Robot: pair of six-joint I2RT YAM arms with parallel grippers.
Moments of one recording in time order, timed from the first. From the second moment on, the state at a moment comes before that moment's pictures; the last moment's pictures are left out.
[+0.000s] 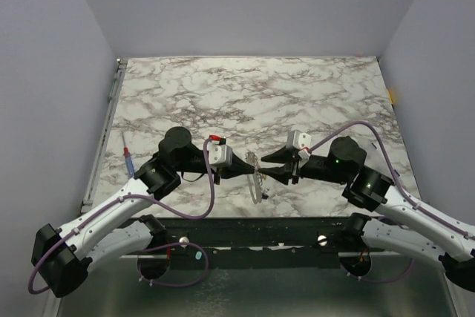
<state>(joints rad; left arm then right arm) -0.75 0.90 0.68 0.12 0.88 0.21 0.91 0.78 0.71 -0.02 -0.42 -0.16</state>
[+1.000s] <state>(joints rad) -0.74 0.87 0.65 0.18 0.85 0.16 0.91 0.82 0.71 -0.01 -0.44 -0.15</state>
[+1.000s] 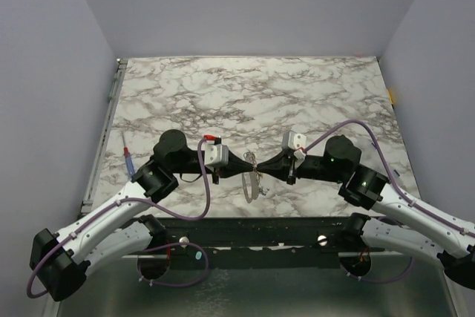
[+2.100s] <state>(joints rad) -0.74 0.77 0.80 -0.29 0.51 0.29 0.91 1.26 1.18 -0.53 -0.26 -0.50</state>
